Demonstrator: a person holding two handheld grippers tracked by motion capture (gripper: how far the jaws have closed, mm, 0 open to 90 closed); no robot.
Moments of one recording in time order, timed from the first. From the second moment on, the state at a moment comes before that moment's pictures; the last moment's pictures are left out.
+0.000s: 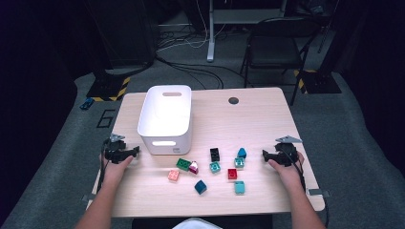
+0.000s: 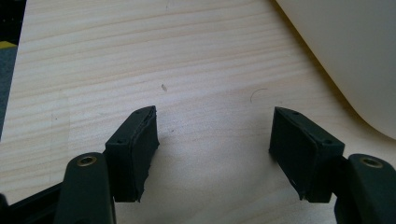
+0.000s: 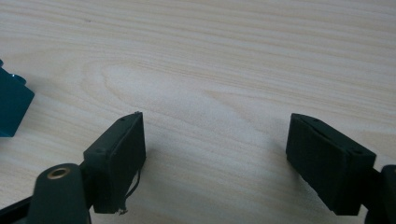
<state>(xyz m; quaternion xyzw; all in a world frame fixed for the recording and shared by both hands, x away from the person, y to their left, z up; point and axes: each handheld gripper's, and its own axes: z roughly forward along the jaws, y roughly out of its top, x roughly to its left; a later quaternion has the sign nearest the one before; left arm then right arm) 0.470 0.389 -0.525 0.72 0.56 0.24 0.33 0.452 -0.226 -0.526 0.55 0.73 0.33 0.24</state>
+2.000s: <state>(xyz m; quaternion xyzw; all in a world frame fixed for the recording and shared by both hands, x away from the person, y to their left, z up) 0.472 0.324 -0.443 0.76 0.47 0.19 0.41 0.464 -0.142 -0.457 0.45 0.78 0.37 0.20</state>
